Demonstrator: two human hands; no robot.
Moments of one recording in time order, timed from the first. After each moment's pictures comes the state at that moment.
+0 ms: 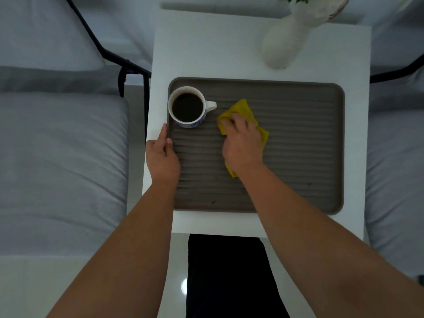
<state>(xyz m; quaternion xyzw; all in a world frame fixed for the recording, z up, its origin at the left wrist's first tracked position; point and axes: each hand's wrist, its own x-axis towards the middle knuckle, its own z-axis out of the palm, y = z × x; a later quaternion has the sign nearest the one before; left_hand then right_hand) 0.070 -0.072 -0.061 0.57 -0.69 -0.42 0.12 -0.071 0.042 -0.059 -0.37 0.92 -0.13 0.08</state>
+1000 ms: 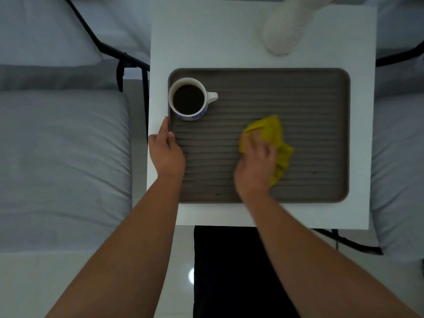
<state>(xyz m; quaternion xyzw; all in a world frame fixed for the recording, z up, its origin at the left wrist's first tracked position) 0.065 -0.068 -0.058 0.58 -0.69 -0.41 0.12 -0.019 0.094 -0.062 -0.23 0.96 -0.08 0.12</state>
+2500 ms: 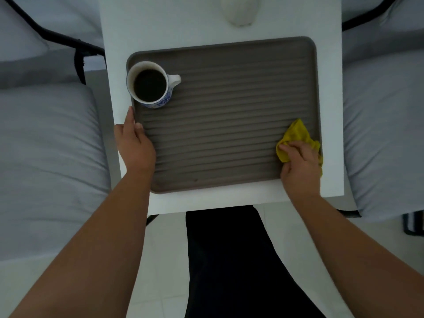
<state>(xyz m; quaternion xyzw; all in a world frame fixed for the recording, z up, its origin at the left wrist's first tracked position) 0.077 -0.068 -0.062 0.52 -0.77 -0.36 0.11 -0.052 0.251 -0.052 -0.20 0.97 -0.16 0.06</state>
